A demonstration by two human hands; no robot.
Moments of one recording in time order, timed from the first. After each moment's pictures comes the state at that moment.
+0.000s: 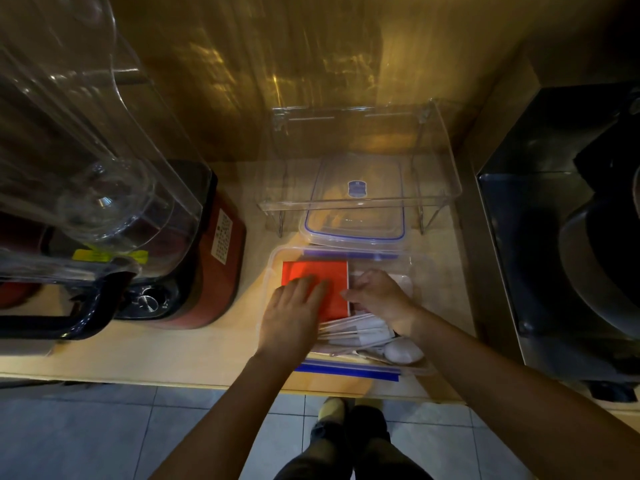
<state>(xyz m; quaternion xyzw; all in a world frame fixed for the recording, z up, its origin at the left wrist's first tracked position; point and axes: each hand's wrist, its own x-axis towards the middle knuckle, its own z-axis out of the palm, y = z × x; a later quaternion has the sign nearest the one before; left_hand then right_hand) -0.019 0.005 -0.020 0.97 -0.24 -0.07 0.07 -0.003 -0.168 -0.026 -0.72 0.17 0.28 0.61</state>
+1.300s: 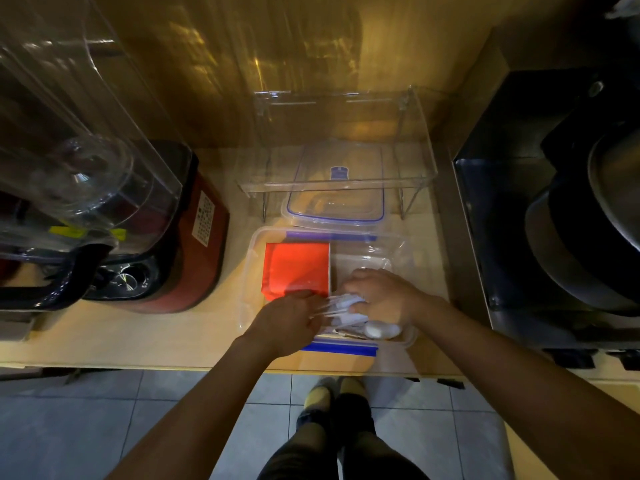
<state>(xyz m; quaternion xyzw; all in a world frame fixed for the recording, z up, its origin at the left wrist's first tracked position) -0.032 -0.005 -0.015 0.91 -0.26 -0.26 0.20 -0.026 -0.206 -0.021 -0.92 -0.20 0.28 0.19</state>
